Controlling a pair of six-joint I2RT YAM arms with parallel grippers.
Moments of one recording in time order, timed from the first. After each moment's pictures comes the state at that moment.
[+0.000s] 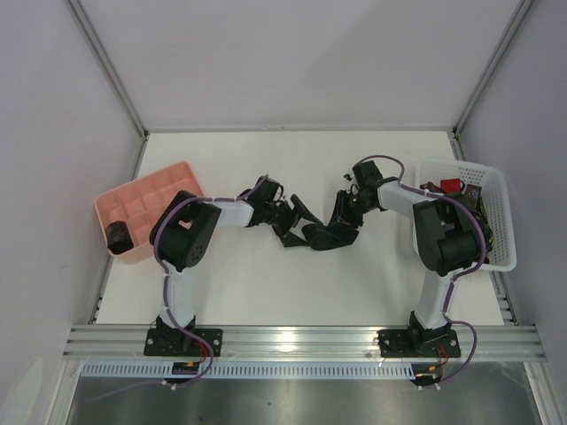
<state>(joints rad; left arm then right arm) -0.54 2.03 1.12 0.01 0.72 -1.35 0.32 1.90 1.19 -0.46 -0.48 0.47</state>
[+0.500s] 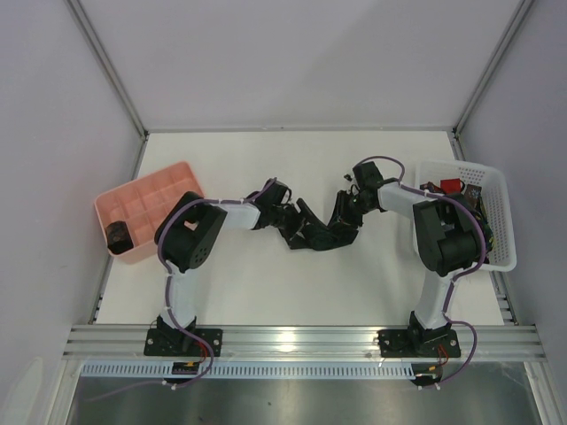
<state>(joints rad) -0.58 2.04 1.14 0.01 0.67 -1.36 0.32 1.90 1.18 -0.43 -0.48 0.49</state>
